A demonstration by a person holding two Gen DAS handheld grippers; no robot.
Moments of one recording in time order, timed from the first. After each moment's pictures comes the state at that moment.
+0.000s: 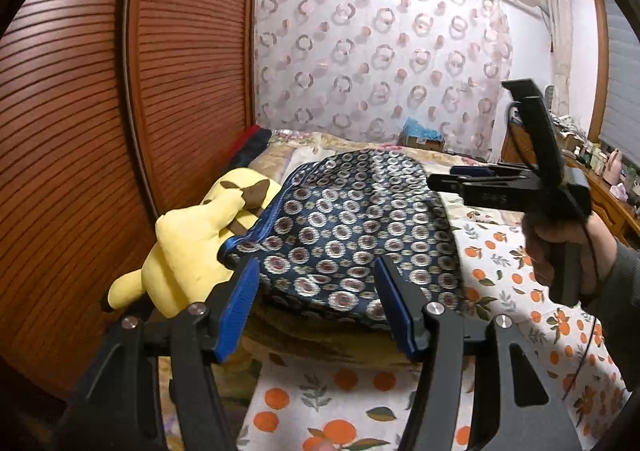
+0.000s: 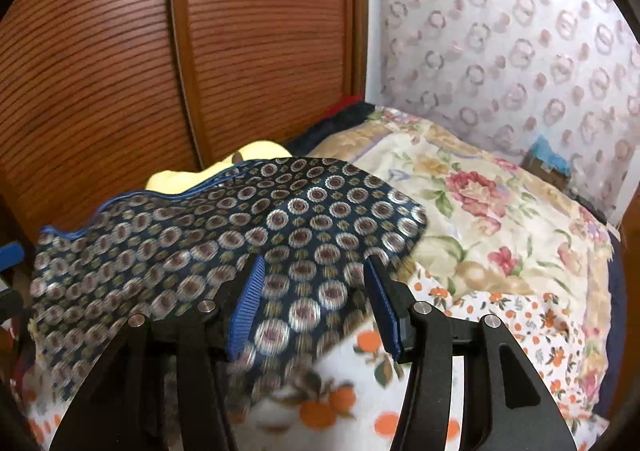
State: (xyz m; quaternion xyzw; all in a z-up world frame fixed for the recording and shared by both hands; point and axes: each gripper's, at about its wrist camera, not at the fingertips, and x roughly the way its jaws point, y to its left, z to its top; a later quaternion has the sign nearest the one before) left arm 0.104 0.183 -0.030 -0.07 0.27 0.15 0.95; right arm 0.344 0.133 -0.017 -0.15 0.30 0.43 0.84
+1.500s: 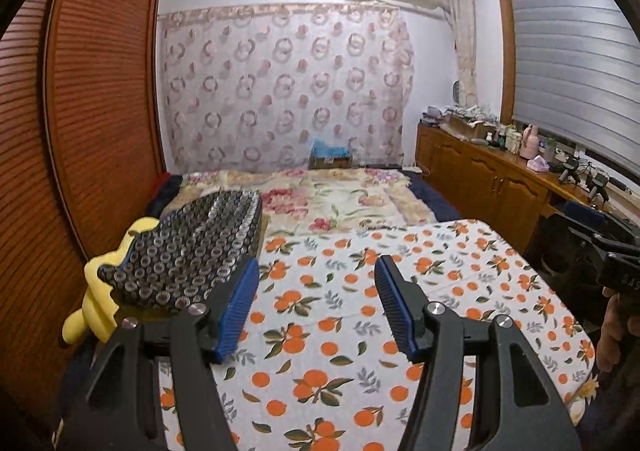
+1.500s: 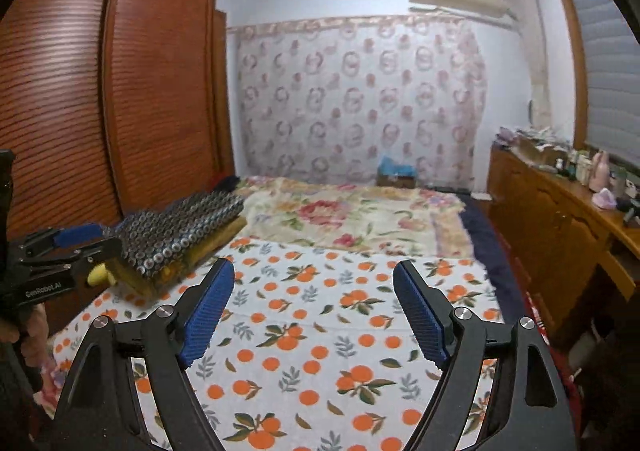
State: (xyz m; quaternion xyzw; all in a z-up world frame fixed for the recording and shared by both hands) left arm 0.053 0.005 0.042 -0.01 0.22 0.01 0.98; right arm 0.104 -0.173 0.067 -0.03 0.19 0.21 0.96
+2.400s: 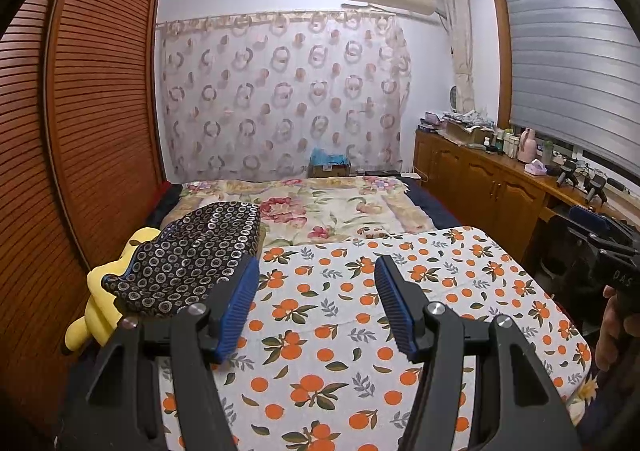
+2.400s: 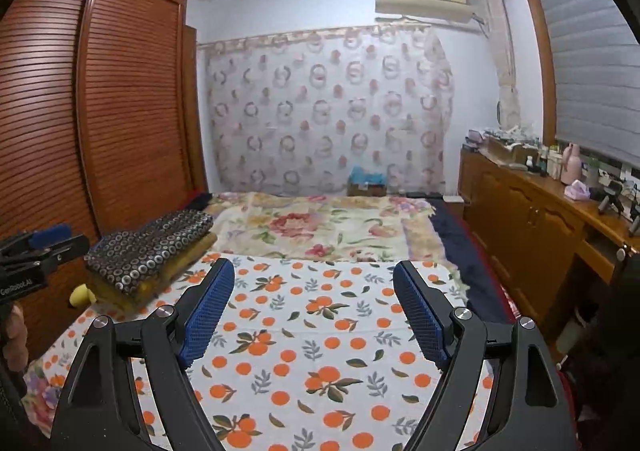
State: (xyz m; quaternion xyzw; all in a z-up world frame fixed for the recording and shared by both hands) left arm 0.046 0.000 0.055 -0.01 0.21 0.01 0.98; right arm 0.100 -0.203 0.075 -0.01 0.18 0.16 0.97
